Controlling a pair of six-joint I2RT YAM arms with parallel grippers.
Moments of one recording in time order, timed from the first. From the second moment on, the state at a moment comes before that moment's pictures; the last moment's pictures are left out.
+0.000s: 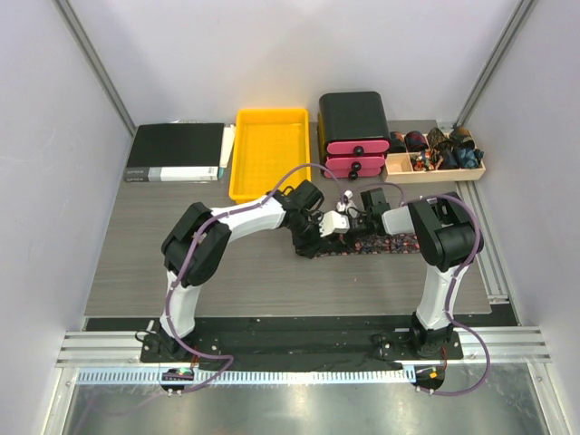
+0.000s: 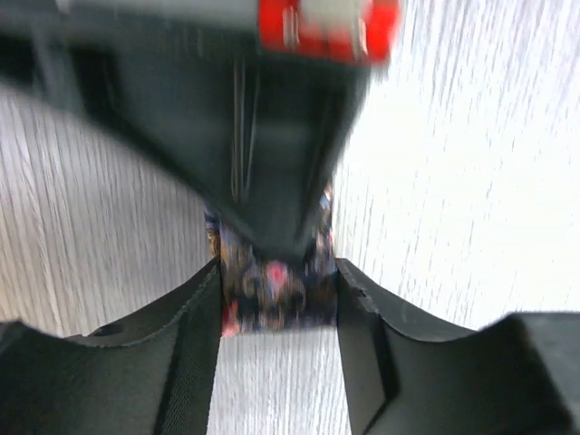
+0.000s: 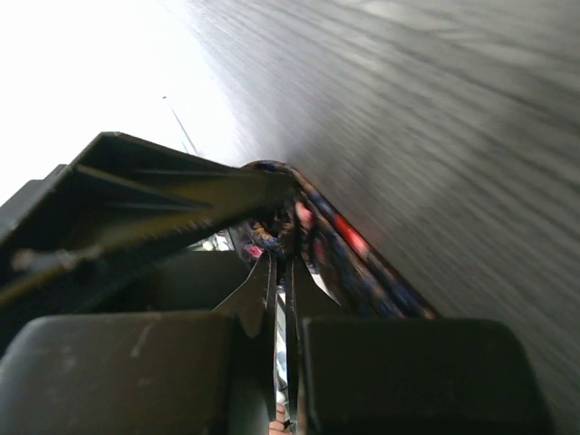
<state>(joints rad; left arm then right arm) -0.79 2.05 1.45 -0.58 0.40 0.60 0.27 1.94 0.84 0.09 -0.98 0.68</state>
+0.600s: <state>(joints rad) -0.70 1.86 1.16 -0.38 0.51 0.54 0.24 1.98 0.88 -0.02 -1.02 0.60</state>
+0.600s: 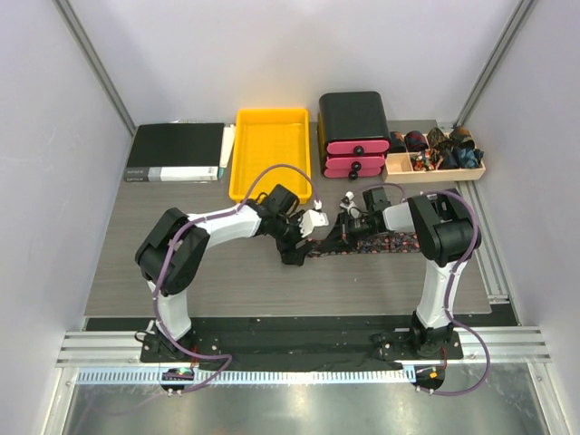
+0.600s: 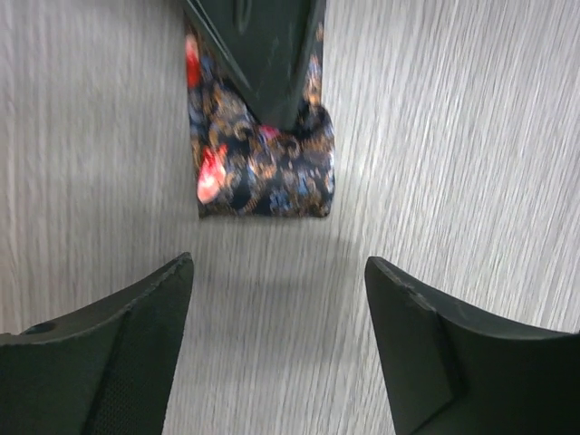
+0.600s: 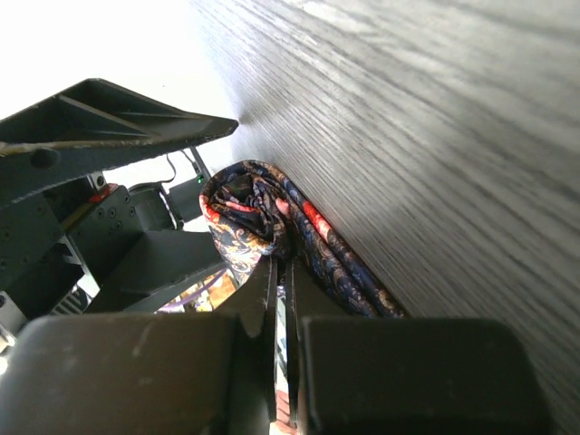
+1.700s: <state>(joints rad) -0.77 1.95 1.22 -0.22 0.50 0.55 0.20 2.02 0.93 -0.11 -1.07 0.47</state>
